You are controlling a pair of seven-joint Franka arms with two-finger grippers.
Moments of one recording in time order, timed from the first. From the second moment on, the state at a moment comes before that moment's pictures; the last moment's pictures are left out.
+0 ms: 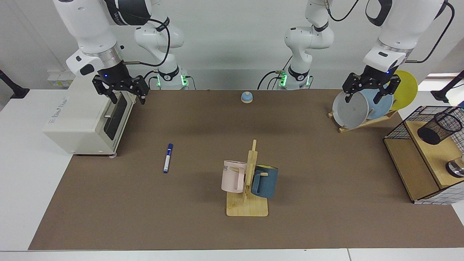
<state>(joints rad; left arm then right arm) -0.10 -0.02 0.06 -1.61 0.01 1.67 0.09 -0.03 0.03 0.07 -1.56 0.00 1.59 0.09</state>
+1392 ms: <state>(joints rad) -0.10 -0.02 0.06 -1.61 0.01 1.67 0.09 -0.03 0.02 0.08 -1.62 -0.02 1.65 0.04</state>
